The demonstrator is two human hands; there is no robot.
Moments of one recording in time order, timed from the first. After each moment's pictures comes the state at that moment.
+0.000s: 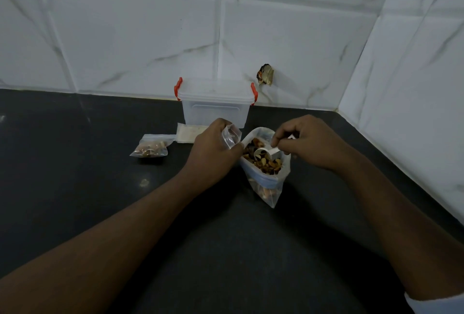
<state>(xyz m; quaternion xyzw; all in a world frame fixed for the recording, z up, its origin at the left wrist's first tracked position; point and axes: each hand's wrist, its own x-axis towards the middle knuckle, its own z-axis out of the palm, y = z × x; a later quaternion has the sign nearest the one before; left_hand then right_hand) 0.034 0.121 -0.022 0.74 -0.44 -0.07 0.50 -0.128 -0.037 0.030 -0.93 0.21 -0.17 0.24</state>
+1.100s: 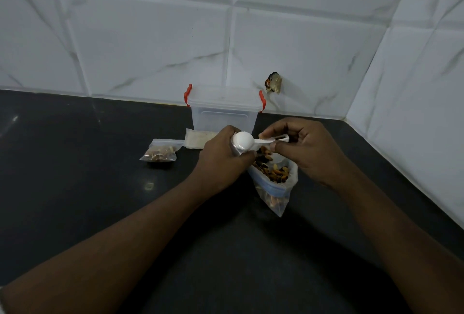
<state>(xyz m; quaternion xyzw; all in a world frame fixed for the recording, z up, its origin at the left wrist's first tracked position) 0.036 0.122 -0.027 0.73 -0.45 -0.07 0.51 -0.115 -0.021 0.019 -0.87 0.10 -0.28 0.39</state>
